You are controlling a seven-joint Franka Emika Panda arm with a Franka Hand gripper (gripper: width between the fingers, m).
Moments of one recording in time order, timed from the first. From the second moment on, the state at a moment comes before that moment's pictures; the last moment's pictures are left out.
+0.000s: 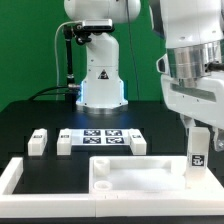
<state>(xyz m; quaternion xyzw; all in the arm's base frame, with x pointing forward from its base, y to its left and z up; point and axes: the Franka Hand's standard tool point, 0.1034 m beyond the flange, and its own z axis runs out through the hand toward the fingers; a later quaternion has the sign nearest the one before) 0.641 0.116 0.105 -0.79 0.61 0.03 0.09</state>
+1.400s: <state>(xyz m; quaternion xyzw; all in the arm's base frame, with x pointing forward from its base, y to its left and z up) 0.650 0.092 0.107 -0.93 0.37 -0.05 0.06</state>
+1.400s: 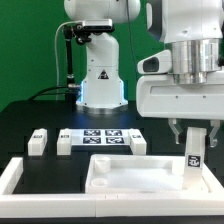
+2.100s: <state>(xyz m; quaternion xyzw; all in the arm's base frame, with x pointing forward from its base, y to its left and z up) 0.650 0.085 0.107 -0.92 0.39 -0.05 0.06</state>
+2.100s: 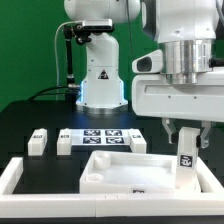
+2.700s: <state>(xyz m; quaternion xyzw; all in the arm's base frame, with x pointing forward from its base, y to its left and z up) 0.653 0.087 0.195 -0.93 0.35 -0.05 0.08</state>
